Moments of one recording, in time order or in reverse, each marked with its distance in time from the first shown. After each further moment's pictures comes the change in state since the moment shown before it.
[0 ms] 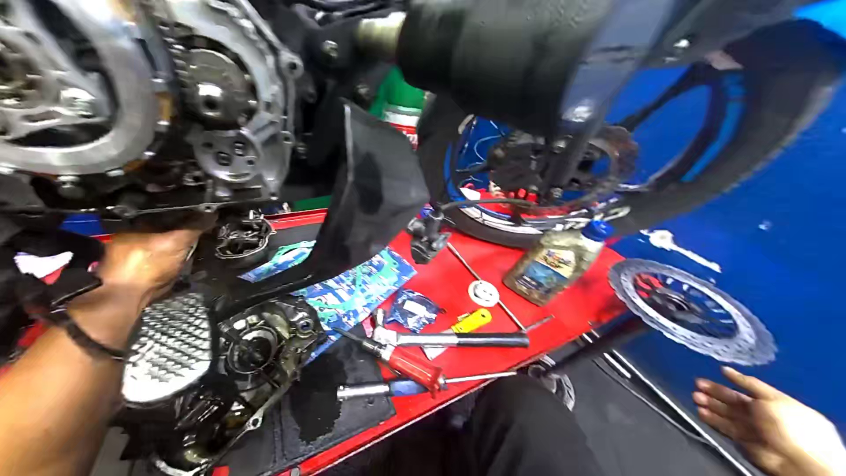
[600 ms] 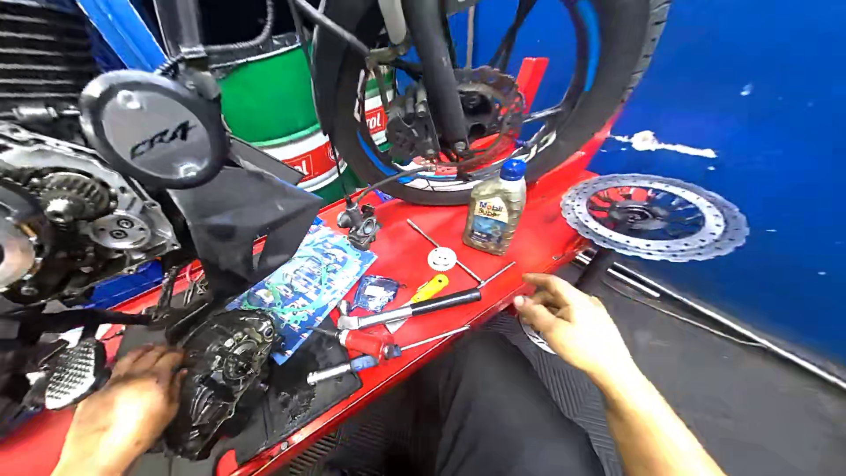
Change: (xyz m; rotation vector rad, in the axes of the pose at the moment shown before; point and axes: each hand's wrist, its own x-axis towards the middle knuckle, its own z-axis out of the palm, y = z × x) left_hand -0.126 0.020 -0.031 1.086 -0.369 0.472; right_hand -0.090 0.003 0.086 -0.459 -0.460 -0.718
